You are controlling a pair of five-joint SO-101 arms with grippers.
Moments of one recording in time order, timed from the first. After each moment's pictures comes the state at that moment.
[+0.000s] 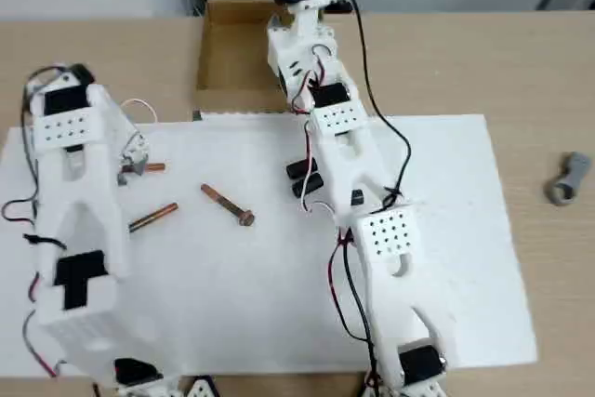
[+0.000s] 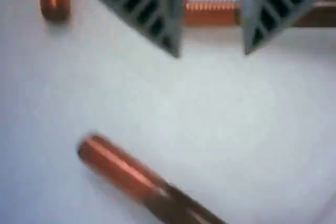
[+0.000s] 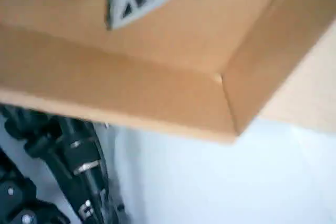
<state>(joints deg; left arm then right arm) -18.5 16.6 -8.0 89.5 36.4 -20.1 68.0 -65.6 20.9 -9.4</state>
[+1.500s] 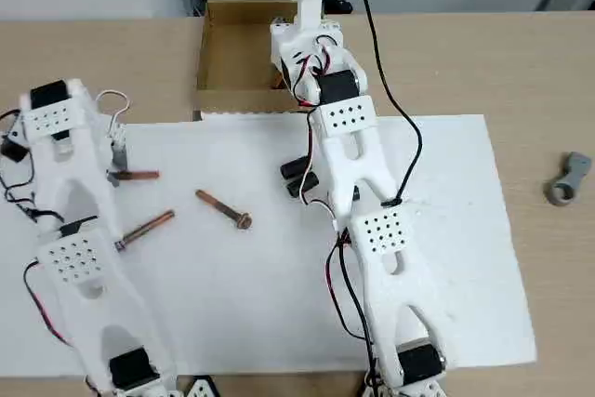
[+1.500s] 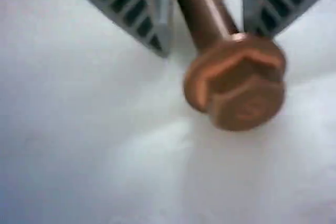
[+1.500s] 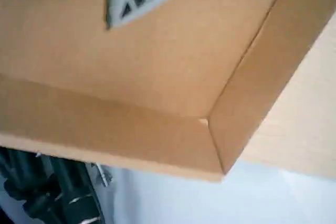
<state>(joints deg) -25.1 48.2 -37.9 96.7 59.0 -20.1 73.3 -91.2 49.1 -9.4</state>
